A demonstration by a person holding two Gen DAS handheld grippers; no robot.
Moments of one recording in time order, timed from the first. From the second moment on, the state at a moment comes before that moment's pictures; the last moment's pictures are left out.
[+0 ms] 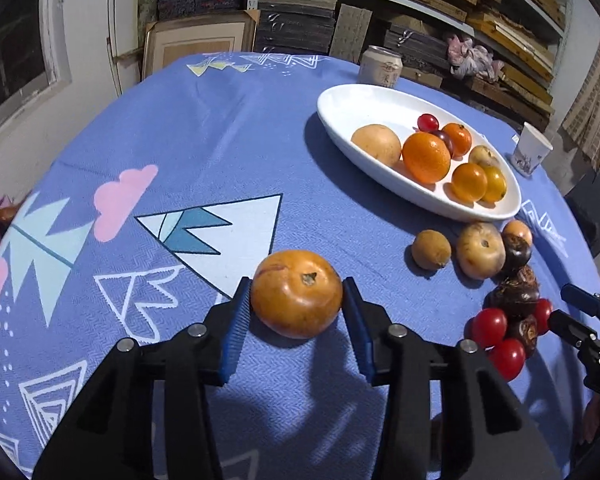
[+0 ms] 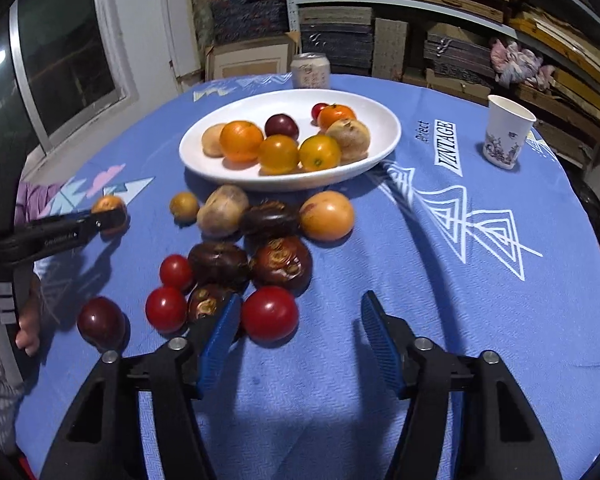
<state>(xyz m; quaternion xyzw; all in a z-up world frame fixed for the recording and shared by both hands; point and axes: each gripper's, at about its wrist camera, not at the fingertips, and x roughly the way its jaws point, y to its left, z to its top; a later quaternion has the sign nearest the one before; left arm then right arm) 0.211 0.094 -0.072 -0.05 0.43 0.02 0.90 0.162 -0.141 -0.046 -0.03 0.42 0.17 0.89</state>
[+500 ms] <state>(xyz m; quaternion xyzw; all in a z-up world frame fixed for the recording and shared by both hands) 0.211 0.091 -0.074 -0.04 0.43 0.02 0.90 0.160 -0.134 -0.051 -0.01 0.43 0.20 0.88</state>
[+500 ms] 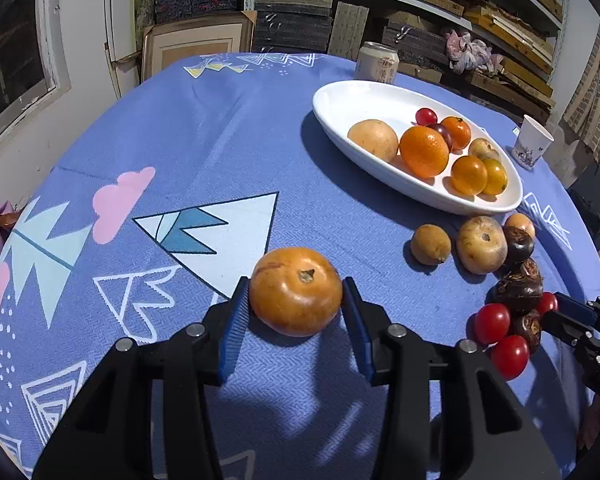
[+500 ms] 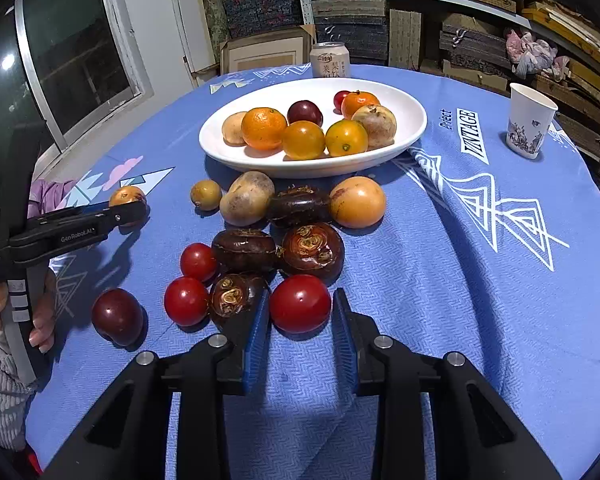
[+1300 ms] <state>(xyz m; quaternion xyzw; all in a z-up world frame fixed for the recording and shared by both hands) 0.205 0.079 -0.066 0.00 0.40 0.03 0.92 0.168 -0.152 -0.048 0.06 0.44 0.21 0.87</state>
